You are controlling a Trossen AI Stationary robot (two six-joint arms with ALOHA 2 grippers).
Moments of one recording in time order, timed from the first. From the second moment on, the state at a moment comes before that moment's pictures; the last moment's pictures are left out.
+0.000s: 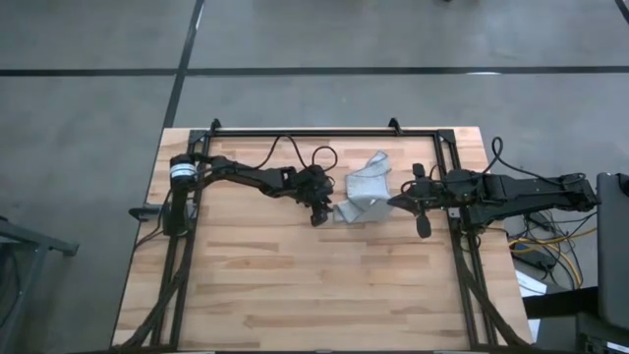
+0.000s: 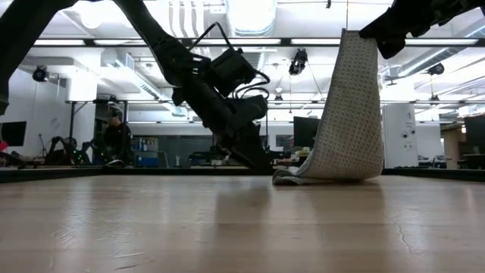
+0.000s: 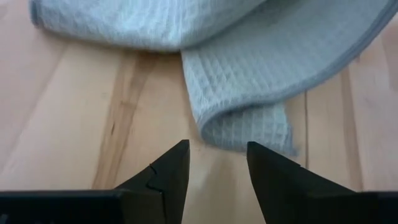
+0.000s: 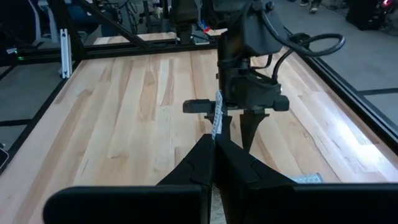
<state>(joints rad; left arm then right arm) 0.22 1.95 1.13 0.06 0.19 -0.11 0.04 0.63 0.58 -0.31 0.08 0.12</state>
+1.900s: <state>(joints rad) 0.22 2.03 1.14 0.13 0.25 -0.26 0.04 0.71 0.58 -0.25 0.02 0.12</state>
